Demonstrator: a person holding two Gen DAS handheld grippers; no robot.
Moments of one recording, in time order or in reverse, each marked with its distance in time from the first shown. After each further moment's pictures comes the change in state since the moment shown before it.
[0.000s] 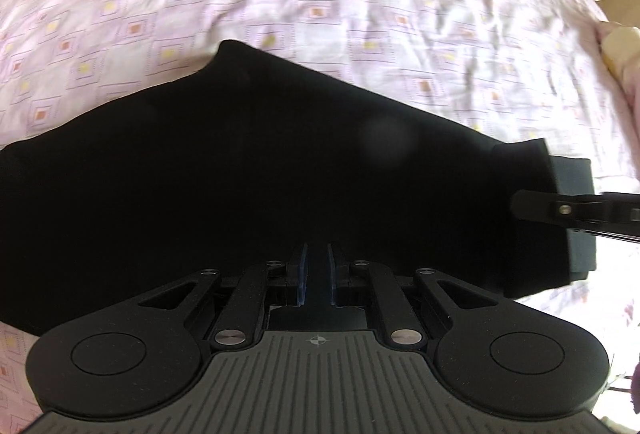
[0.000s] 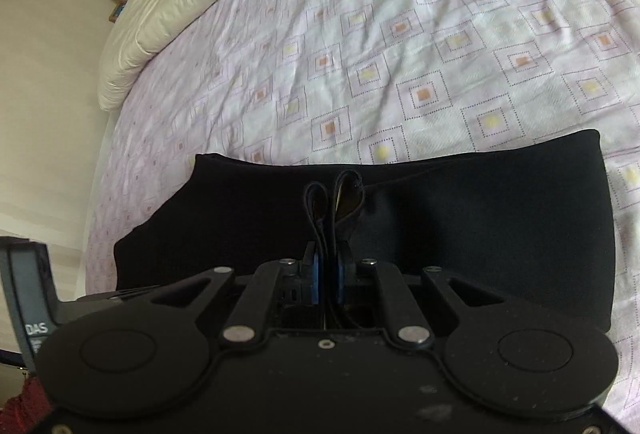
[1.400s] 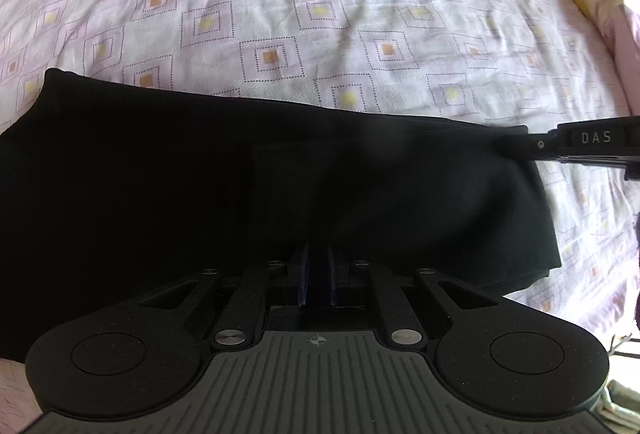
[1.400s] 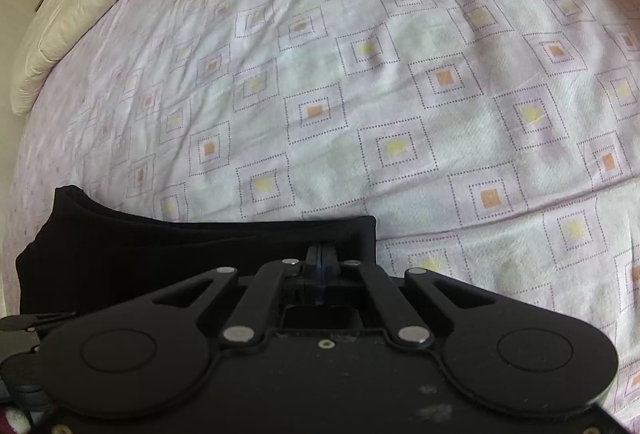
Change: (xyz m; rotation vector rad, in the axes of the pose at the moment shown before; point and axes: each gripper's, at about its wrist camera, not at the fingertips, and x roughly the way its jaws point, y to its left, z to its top) left arm 0.034 -0.102 0.012 0.121 0.092 -0.014; right arm -0.017 -0.109 0.054 -0.034 0.030 -0.254
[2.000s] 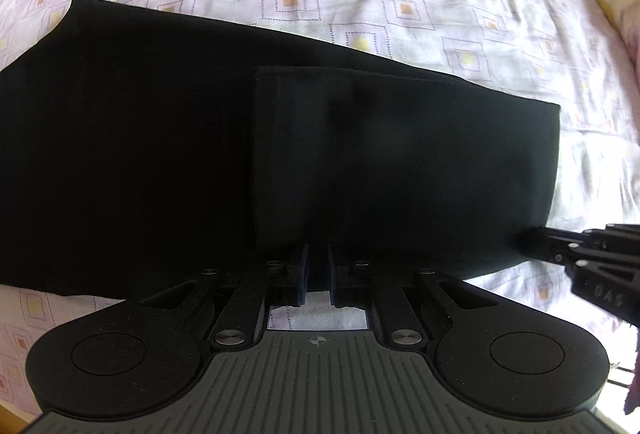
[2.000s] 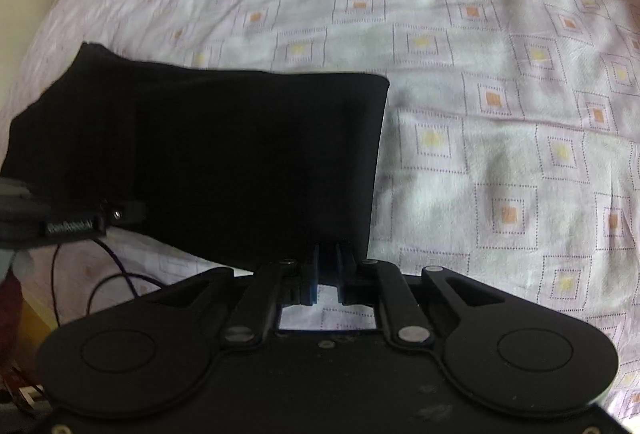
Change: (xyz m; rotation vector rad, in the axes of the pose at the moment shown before) left arm -0.002 -0.006 -0.036 -0.131 0.050 0.030; right arm -0.014 0.007 -0.081 -0.271 0.110 -0.026
